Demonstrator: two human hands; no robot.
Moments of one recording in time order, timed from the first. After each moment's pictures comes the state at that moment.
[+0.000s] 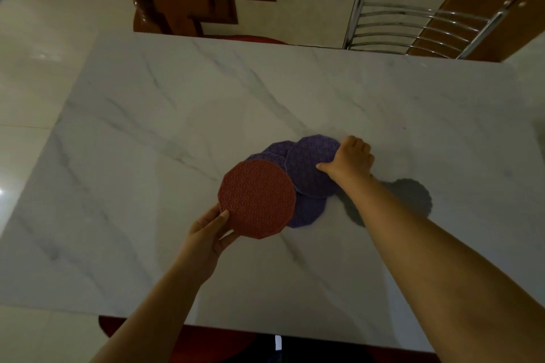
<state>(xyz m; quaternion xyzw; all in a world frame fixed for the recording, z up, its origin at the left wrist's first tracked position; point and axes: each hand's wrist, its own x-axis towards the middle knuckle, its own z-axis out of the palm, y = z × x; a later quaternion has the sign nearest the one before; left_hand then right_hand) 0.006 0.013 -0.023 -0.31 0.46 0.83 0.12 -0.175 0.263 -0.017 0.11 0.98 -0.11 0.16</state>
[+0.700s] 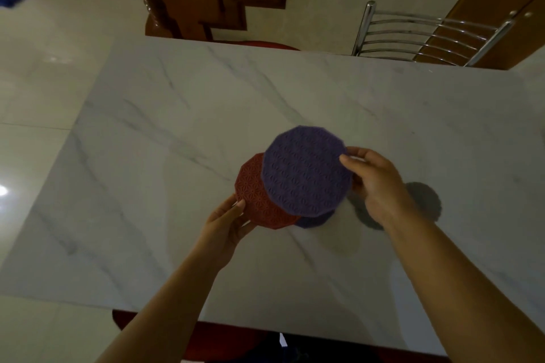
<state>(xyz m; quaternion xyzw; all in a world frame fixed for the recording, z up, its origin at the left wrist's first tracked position) -0.005 0.014 -0.008 -0.28 0.40 0.86 0.12 -0.114 0.259 0.062 0.19 0.65 -0.72 0.16</state>
